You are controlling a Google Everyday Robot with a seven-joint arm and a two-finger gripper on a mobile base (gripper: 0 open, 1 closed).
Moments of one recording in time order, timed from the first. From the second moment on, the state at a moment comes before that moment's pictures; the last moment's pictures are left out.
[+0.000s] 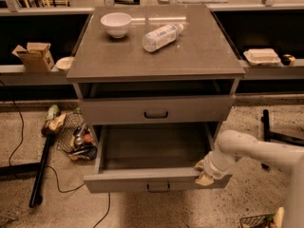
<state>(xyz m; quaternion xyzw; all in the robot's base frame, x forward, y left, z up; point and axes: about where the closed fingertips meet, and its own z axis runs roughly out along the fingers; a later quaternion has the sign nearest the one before) 0.501 -0.200 0.411 -0.64 0.75 0.16 0.10</state>
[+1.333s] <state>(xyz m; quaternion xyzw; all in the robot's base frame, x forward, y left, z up) 0.498 -0.201 0.410 -0.63 0.75 0.16 0.10</state>
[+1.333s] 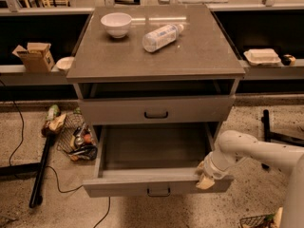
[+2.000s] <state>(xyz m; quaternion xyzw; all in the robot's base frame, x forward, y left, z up) 0.498 -0.201 0.431 -0.64 0.75 0.14 0.10</state>
